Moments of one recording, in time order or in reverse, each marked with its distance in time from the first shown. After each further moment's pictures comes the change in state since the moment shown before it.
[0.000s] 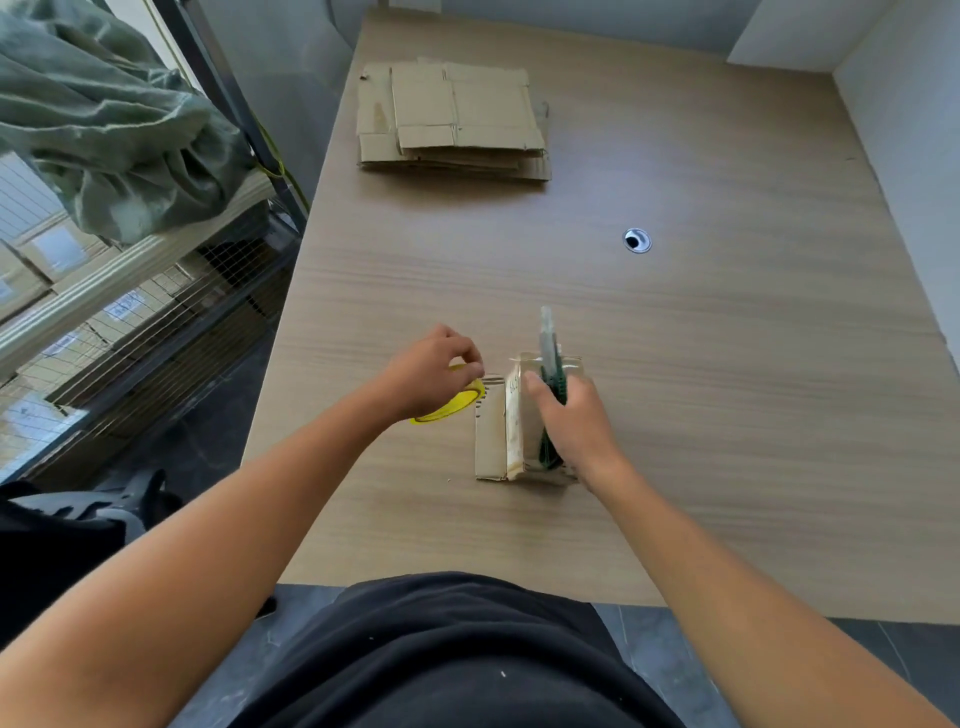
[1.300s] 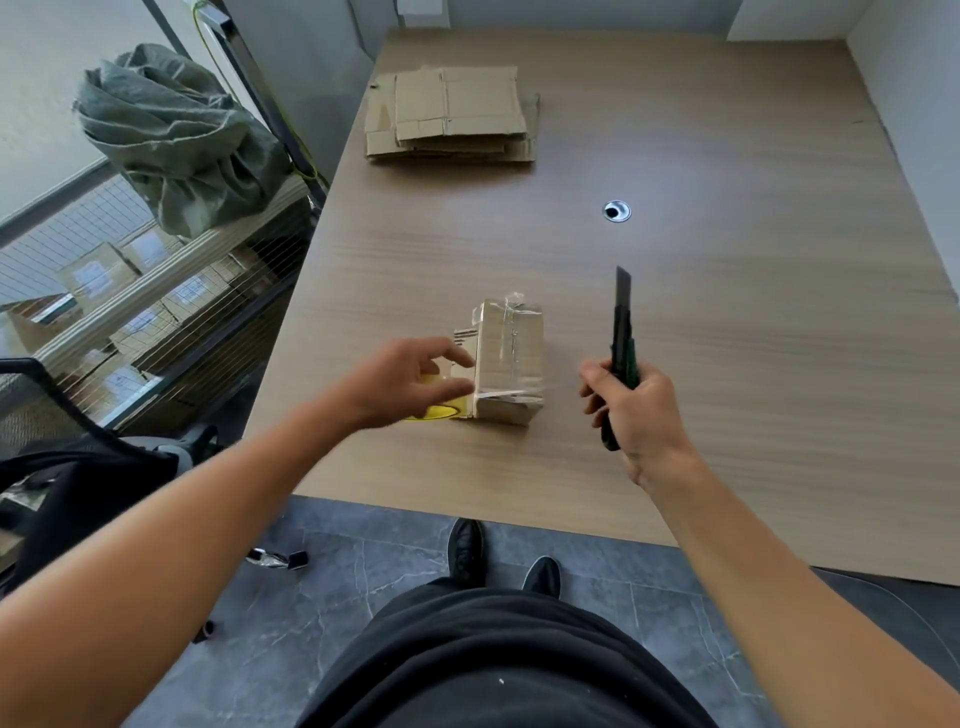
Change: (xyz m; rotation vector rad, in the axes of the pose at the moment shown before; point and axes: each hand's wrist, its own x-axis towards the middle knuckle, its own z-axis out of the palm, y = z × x) left_hand -0.124 0.097 0.048 -0.120 -0.016 0.074; right_hand -0.083 0.075 -0.129 0.593 0.017 -0.041
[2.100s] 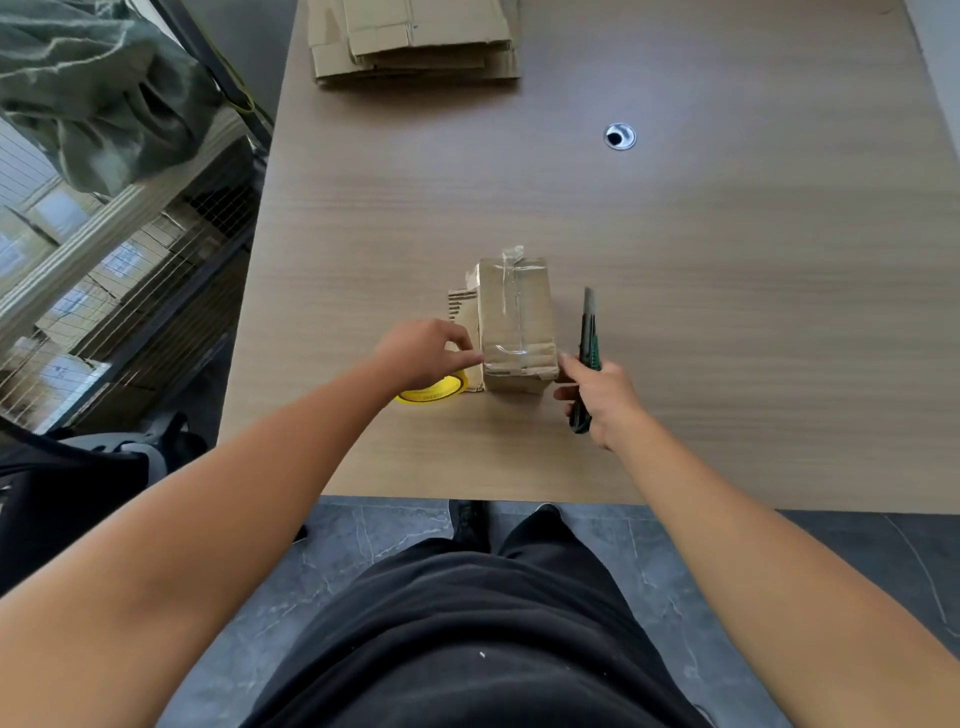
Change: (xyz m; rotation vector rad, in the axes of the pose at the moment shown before) left_hand 0.095 -0.102 0.031 0.417 -0.084 -0.207; right_hand 0.066 0.099 0.049 -0.037 0.089 0.460
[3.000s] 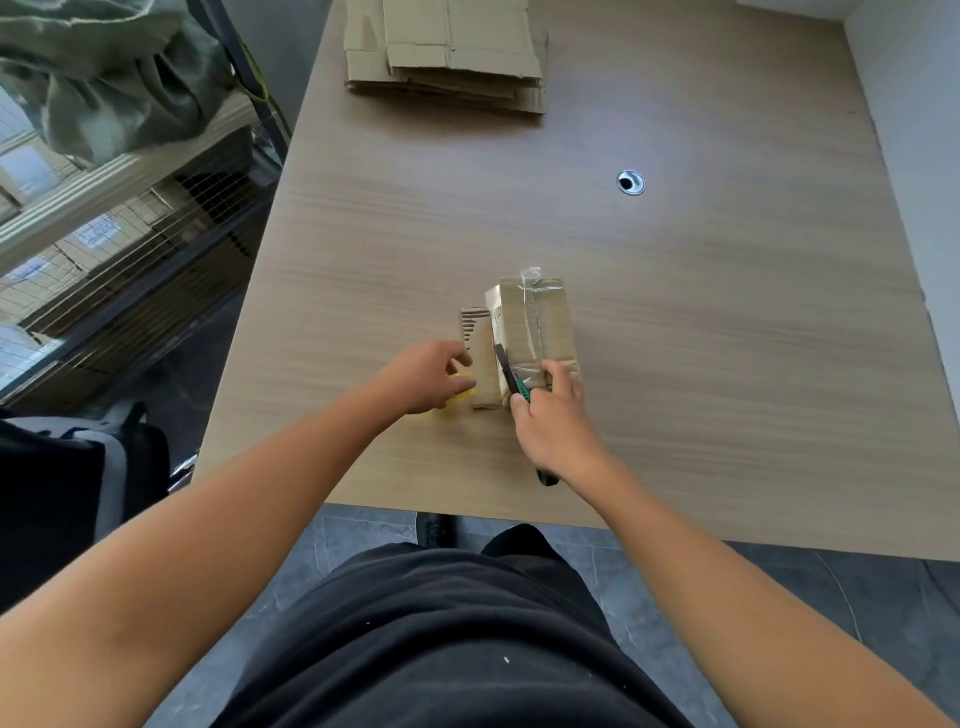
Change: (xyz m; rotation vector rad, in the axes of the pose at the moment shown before) left_hand -0.013 -0.030 0.005 -0.251 -0.026 0.006; right_hand -0.054 -0.010 0.062 -1.207 -0.076 -0.434
